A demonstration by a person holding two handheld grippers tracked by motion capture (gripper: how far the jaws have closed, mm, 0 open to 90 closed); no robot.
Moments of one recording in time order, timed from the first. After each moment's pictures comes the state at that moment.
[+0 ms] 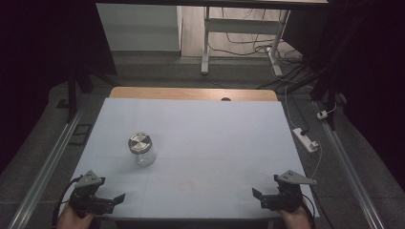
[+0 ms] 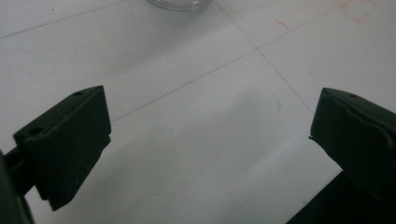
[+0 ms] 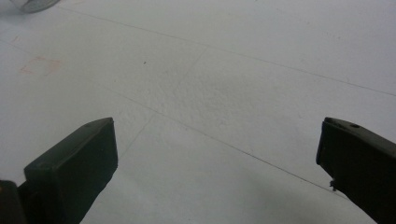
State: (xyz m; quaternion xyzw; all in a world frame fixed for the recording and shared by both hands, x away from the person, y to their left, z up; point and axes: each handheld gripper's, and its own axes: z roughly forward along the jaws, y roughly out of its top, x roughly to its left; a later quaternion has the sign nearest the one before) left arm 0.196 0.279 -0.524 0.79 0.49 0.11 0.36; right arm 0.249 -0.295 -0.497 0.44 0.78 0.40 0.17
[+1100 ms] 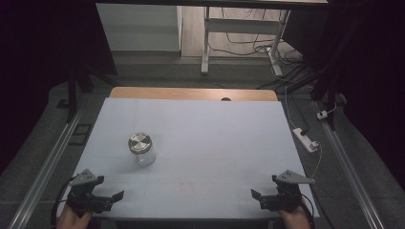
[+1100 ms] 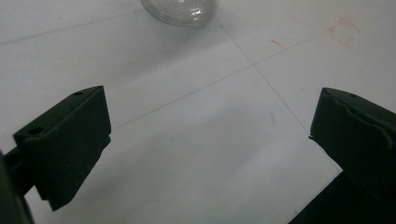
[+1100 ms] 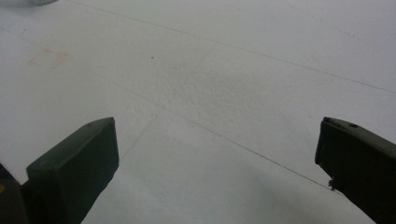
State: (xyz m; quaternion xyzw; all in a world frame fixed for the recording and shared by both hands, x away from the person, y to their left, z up) left arm 0.197 0.285 -0.520 0.77 0.49 0.11 0.39; right arm 0.250 -0.294 -0.498 0.43 0.79 0.40 0.16
